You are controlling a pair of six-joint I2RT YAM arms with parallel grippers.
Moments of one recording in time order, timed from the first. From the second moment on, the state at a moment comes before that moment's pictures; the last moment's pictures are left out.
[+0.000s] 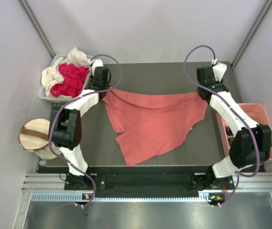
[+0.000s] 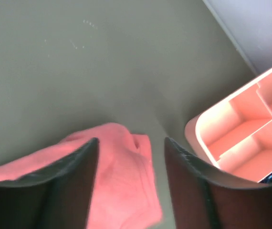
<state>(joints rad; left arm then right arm) -0.23 1.82 1.32 -0.02 -0.46 -0.28 0.22 1.51 1.26 -0.50 0.65 0.48</state>
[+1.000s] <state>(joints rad) -0.23 1.93 1.35 0.04 -0.43 -0.24 1.25 1.34 0.88 -0.63 0.59 0.61</state>
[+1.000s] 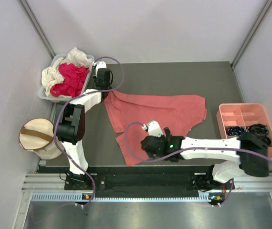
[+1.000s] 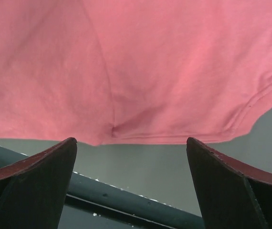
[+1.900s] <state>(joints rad) -0.23 1.93 1.35 0.03 -0.44 -0.22 1.57 1.77 1.16 -0.45 0.57 0.47</state>
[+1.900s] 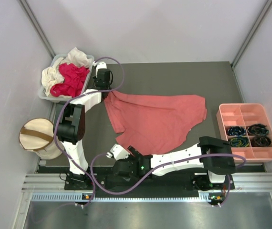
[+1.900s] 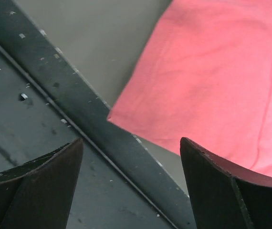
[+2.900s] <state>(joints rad) -0.22 1.94 1.35 0.03 -0.44 -0.21 1.58 1.90 1.17 -0.33 0.54 0.46</state>
